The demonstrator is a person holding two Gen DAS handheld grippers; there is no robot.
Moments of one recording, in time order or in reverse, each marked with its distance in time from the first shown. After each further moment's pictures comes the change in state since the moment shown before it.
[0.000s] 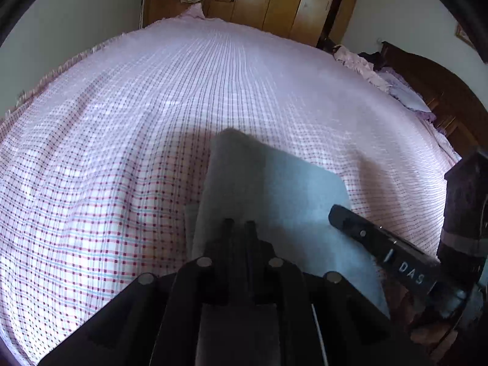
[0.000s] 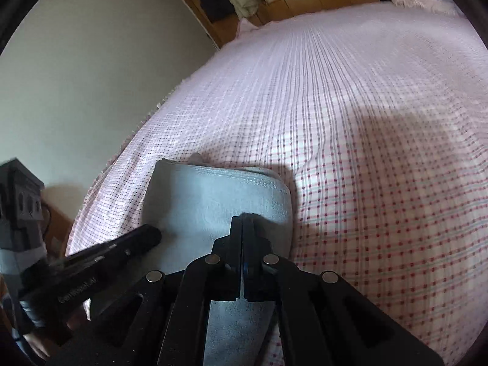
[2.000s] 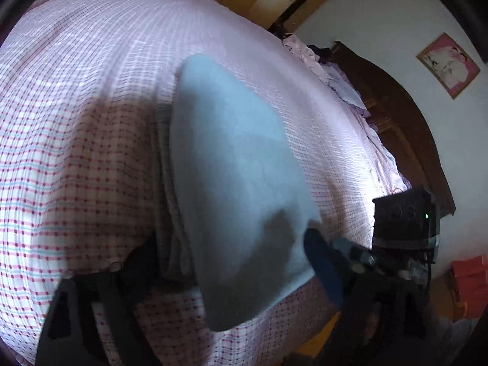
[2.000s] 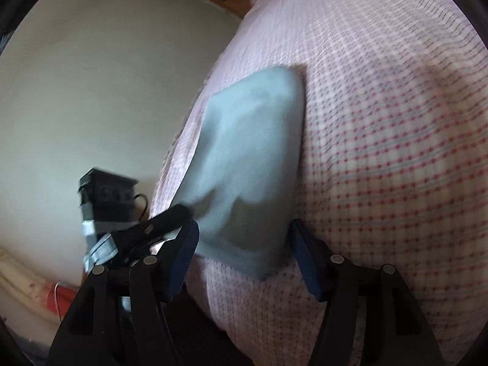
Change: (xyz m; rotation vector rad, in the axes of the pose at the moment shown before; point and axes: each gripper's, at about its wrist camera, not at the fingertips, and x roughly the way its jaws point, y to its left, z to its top) left arm -0.026 0.033 -0.041 -0.105 0.156 -0.421; right arm -0.025 -0.033 -0.108 0.225 0.181 0.386
